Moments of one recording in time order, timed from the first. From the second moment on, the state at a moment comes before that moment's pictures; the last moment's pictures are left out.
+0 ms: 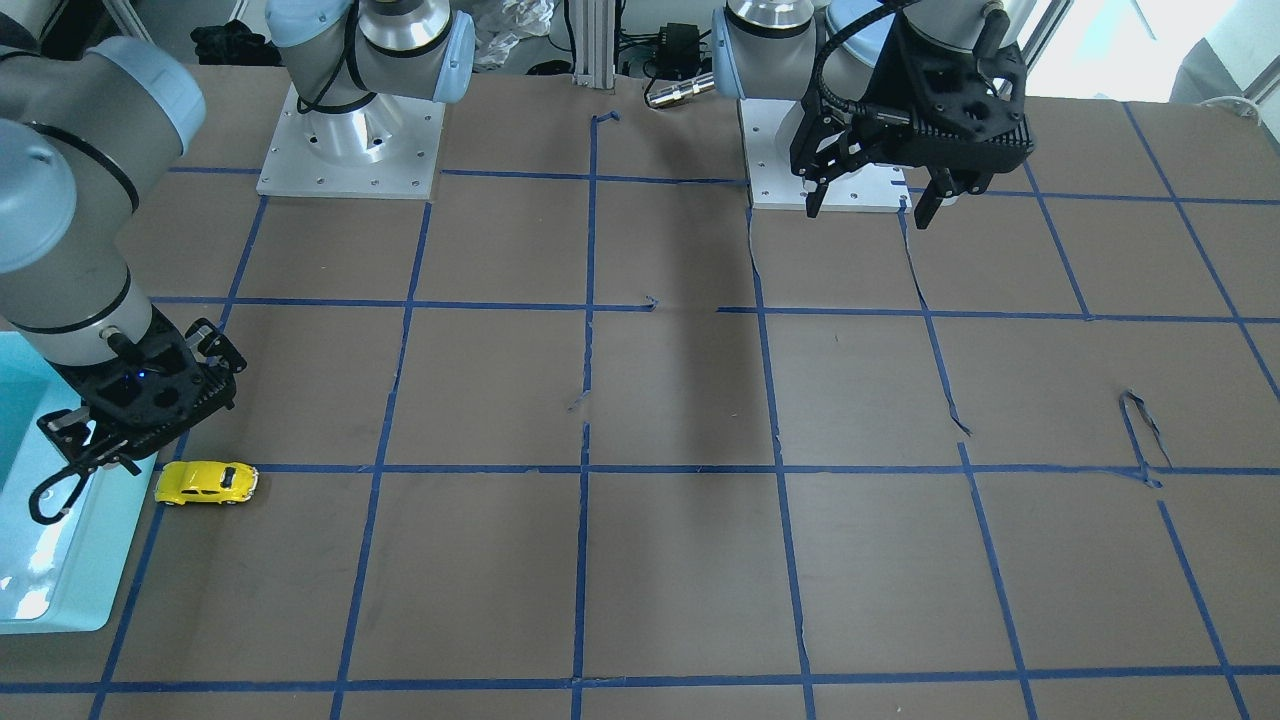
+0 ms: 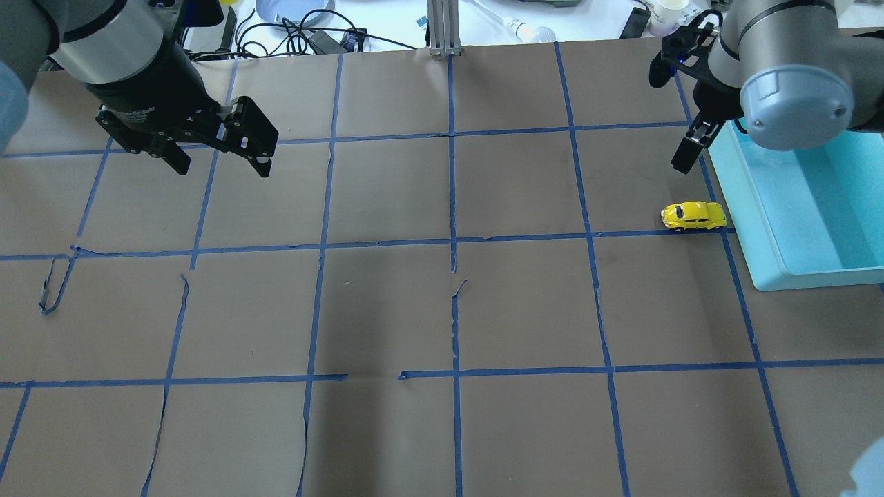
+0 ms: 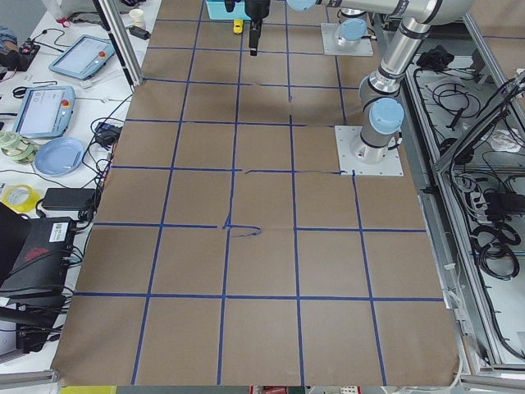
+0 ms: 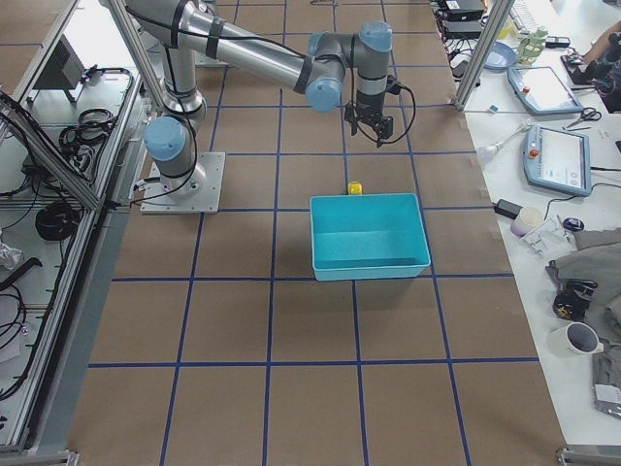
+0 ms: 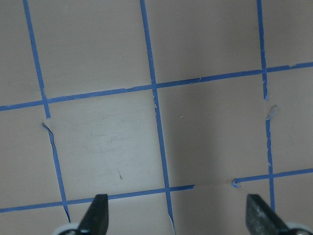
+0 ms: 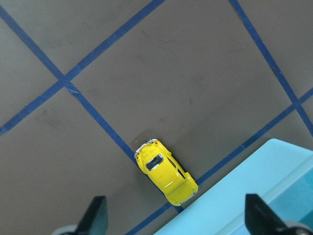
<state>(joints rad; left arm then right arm) -1.58 -1.50 -1.55 -1.59 1.56 0.08 1.40 -1.33 1.69 -2.02 -1.69 -1.12</state>
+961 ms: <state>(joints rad) -1.56 -1.50 -1.59 -1.45 1.57 0.16 1.31 -1.17 1.90 -2.37 -1.68 -1.52</state>
